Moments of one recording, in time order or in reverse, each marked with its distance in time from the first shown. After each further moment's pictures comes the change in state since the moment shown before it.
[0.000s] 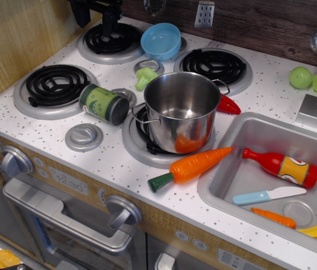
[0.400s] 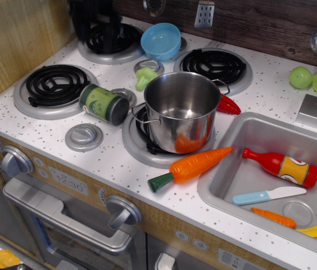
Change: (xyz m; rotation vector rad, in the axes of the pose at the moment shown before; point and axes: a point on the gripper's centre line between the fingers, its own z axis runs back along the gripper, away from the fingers) arm -0.030 -0.017 -0.034 -0.015 0.135 0.029
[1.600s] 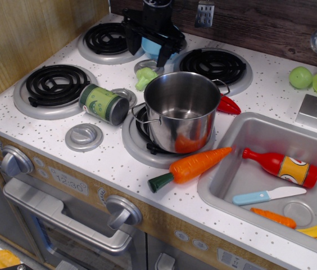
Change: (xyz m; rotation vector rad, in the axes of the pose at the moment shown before) arm 0.001 -0.098 0.034 0.077 -0.175 -0.030
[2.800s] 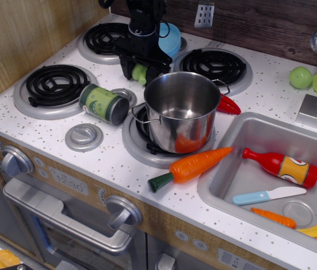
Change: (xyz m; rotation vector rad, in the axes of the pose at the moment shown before) arm -0.016 0.009 -0.037 -0.035 0.006 0.035
